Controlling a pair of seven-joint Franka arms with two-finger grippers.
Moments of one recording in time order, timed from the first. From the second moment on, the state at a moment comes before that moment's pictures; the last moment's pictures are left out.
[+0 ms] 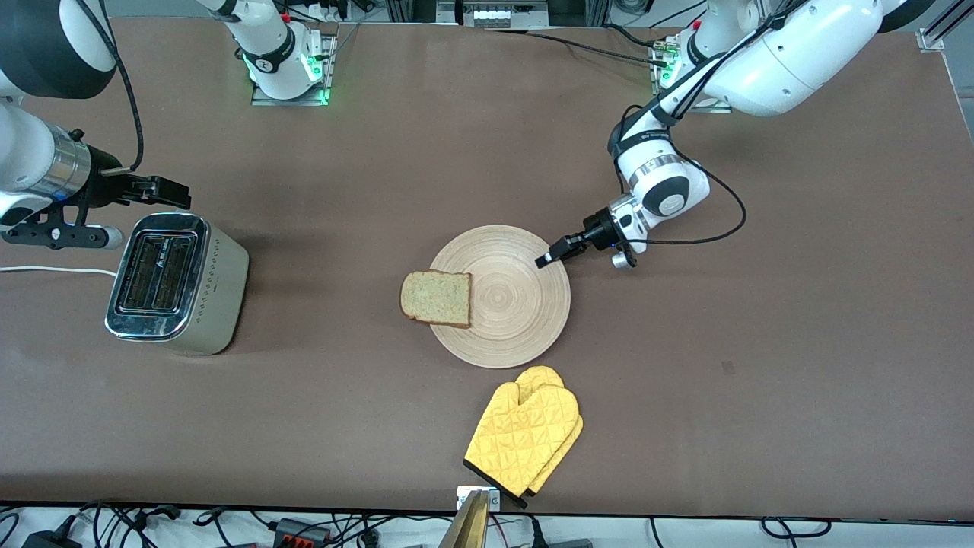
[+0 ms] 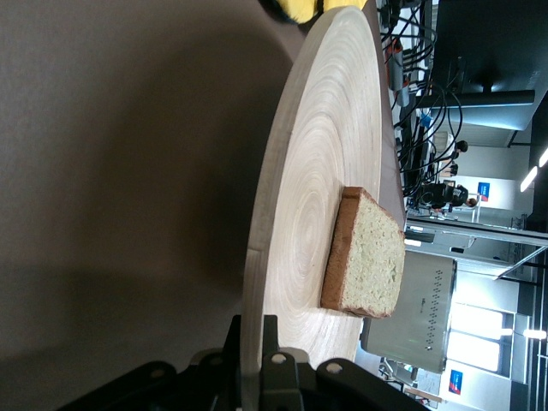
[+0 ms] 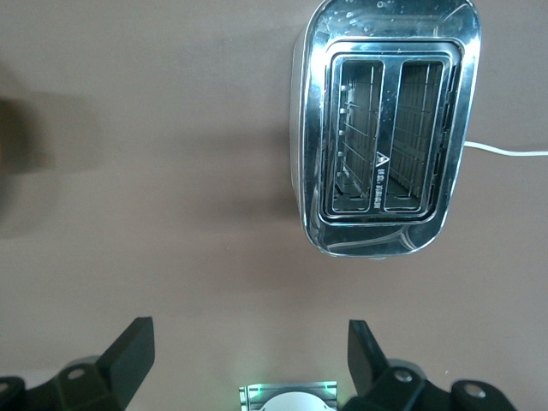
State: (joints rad) left arm 0.17 0.69 -0.69 -2.14 -2.23 2.62 1.41; right arm 0.11 0.14 -0.06 -1.59 0.00 1.50 0.11
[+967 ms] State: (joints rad) left arm 0.29 0.73 -0.64 -2.08 -1.91 2.60 1.52; right arm 0.11 0.16 -0.06 -1.59 0.19 1.50 0.11
